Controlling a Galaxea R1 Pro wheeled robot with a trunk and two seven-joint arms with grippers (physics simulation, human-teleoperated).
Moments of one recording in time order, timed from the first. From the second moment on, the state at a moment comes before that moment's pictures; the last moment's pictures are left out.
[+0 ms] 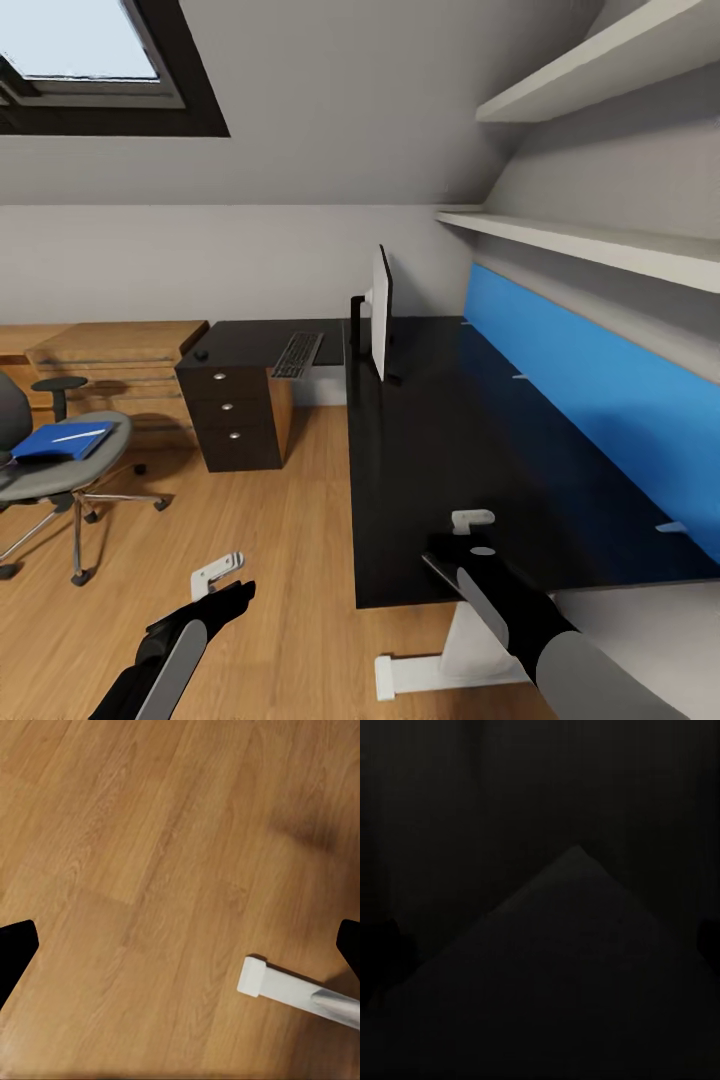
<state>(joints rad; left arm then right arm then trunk) -0.23 0.05 -0.09 -1.23 0.64 0.52 0.44 -0.63 -0.04 0.45 -0.66 -0.40 0.28 -0.28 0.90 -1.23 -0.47</state>
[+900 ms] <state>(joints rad) -0.23 0.05 -0.09 -1.22 0.64 0.52 0.44 -0.63 -0.04 0.45 -0.66 -0.41 0.28 -0.28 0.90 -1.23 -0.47</state>
